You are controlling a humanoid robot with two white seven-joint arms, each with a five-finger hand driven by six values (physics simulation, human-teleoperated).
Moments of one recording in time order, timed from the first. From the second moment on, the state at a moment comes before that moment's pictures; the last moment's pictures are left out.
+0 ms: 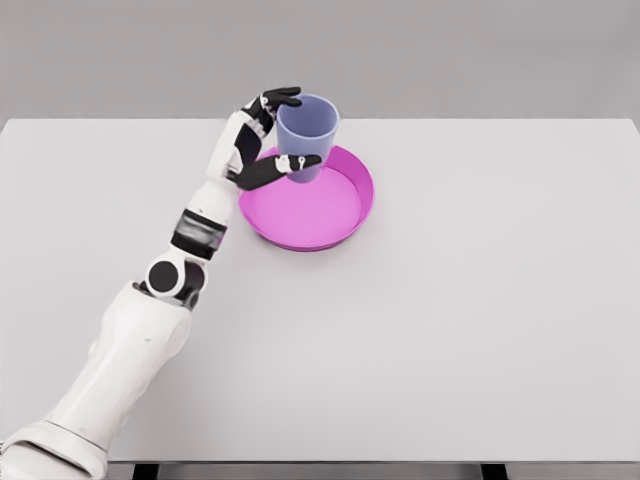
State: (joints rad) left arm -0.50 0.12 -0.50 -1.07 0.42 -0.60 -0.12; right arm 0.02 0.00 0.24 0.05 -0.08 -0.07 -0.08
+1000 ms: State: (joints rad) left arm -0.51 0.08 -0.52 -0.92 0.45 -0.61 -0.12; right arm 0.02 0.00 0.24 0.05 -0.08 -0.07 -0.08
